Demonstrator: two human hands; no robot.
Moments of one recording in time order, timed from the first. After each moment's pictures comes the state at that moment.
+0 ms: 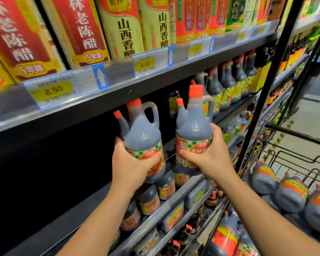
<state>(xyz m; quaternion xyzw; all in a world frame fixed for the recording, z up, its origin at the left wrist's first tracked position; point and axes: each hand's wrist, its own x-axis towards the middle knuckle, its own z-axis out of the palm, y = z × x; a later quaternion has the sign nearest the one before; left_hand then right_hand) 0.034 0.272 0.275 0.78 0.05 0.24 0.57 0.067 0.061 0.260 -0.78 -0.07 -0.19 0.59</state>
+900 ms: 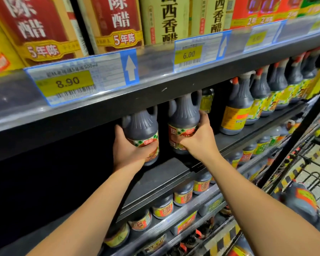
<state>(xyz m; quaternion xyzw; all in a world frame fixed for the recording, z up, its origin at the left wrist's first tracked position) 0.096 0.326 0.260 0.79 0.19 0.30 0.51 0.172 0.148 0.257 -0.77 -0.13 -0.10 0.61</state>
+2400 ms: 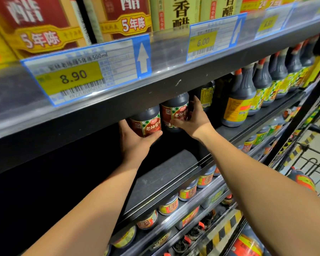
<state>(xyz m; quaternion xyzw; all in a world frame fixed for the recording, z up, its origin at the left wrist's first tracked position) 0.132 0.341 0.246 0.78 0.14 0.29 0.54 0.214 0.173 0.266 -0.79 -0.11 -0.03 0.60</state>
